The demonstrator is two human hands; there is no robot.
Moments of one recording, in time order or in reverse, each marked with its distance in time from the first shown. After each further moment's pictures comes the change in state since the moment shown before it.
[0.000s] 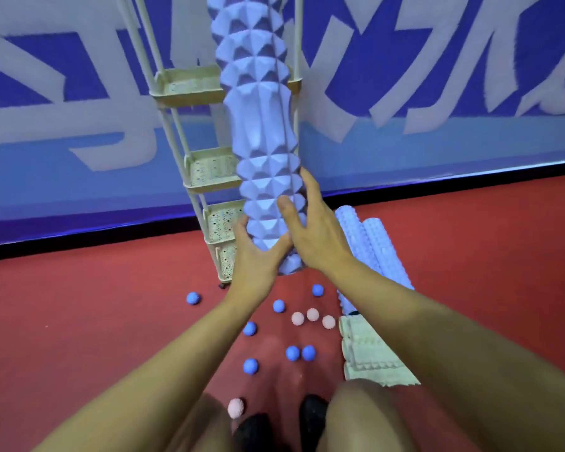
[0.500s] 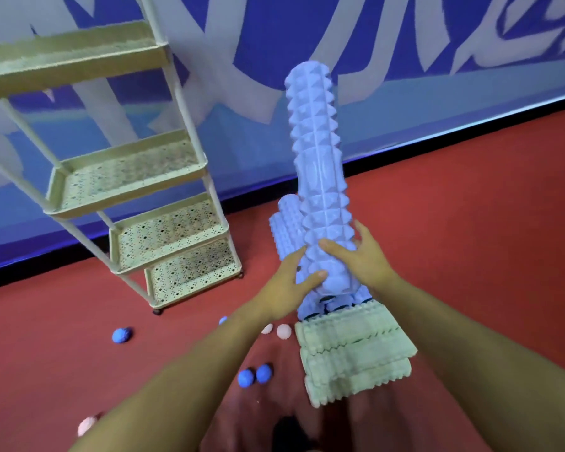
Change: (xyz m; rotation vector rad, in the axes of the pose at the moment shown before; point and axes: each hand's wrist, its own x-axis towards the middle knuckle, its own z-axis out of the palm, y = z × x) left_hand 0.051 -0.126 0.207 0.276 -0.770 -0.124; right_hand 0.013 0.265 -0.130 0.318 0.166 0.536
